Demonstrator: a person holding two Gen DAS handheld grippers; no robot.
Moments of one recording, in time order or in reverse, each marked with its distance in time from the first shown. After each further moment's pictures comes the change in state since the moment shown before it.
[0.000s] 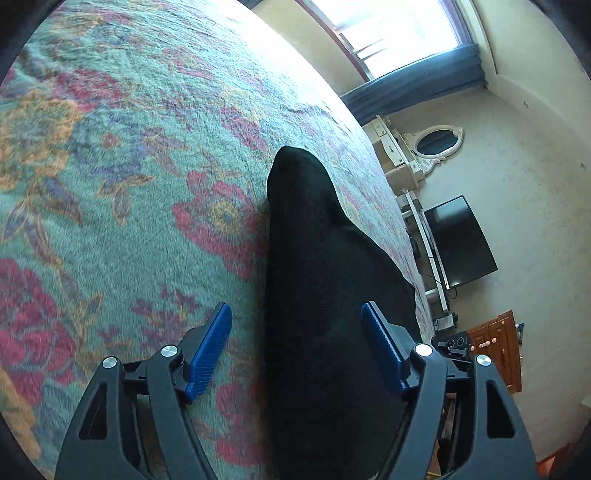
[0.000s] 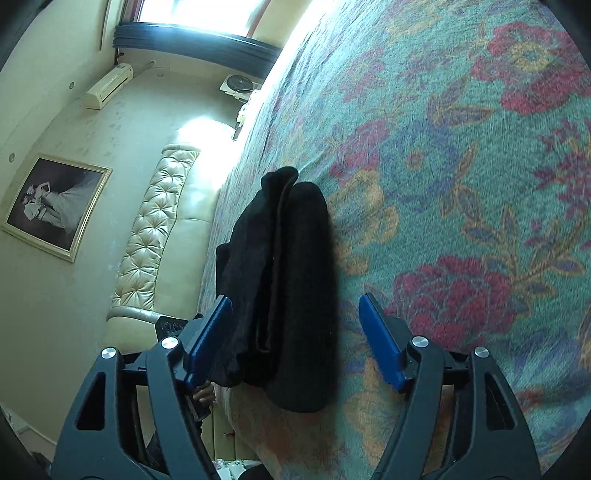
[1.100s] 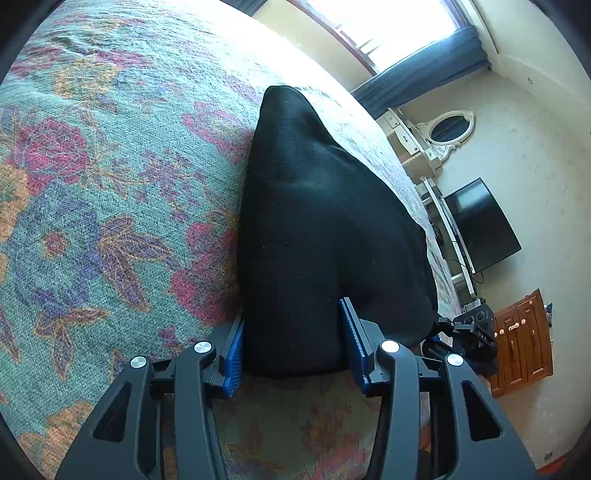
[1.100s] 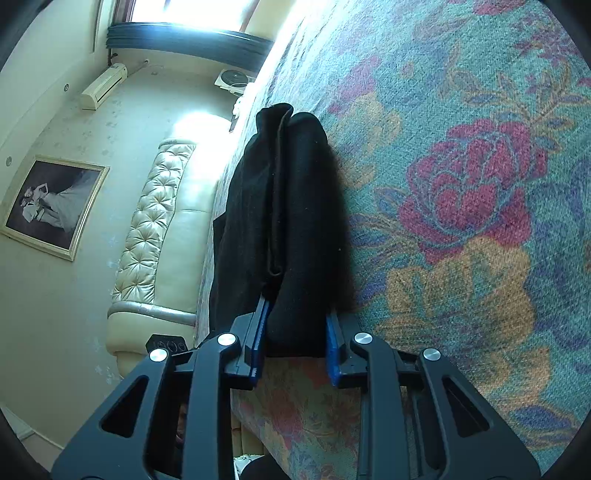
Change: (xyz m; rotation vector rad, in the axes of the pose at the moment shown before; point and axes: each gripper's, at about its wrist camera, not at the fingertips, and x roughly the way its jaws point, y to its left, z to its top) left arm -0.007 -0.026 -0.070 0.066 -0.024 0.133; right arm 0.008 0.006 -0.053 0.037 0.006 -0.005
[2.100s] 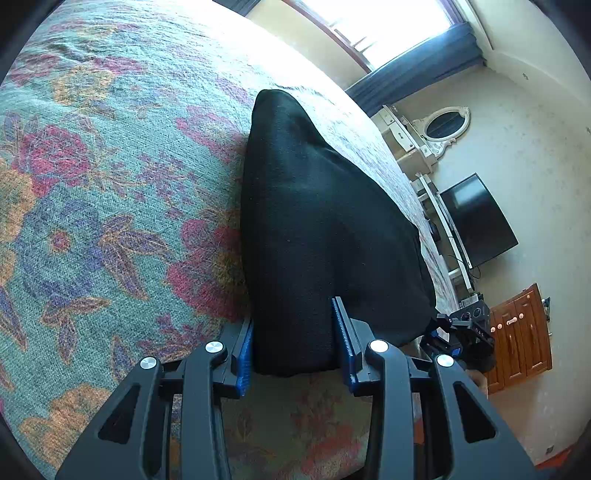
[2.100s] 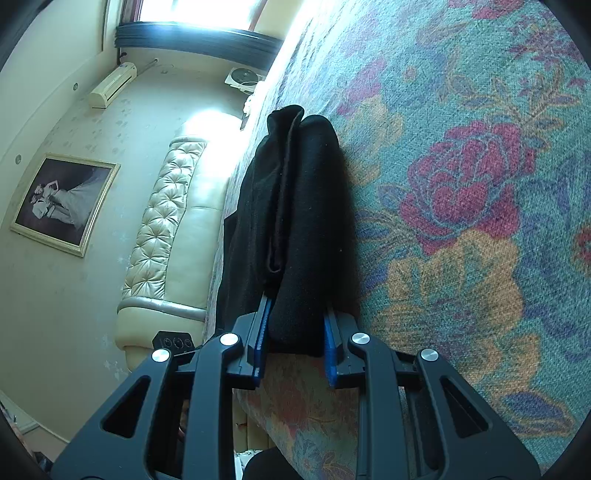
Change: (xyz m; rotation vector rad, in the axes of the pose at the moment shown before) left arm -0.003 -0.001 -0.003 0.016 0.007 -0.010; right arm -0.011 -0.004 0.001 -0.010 0.012 0.044
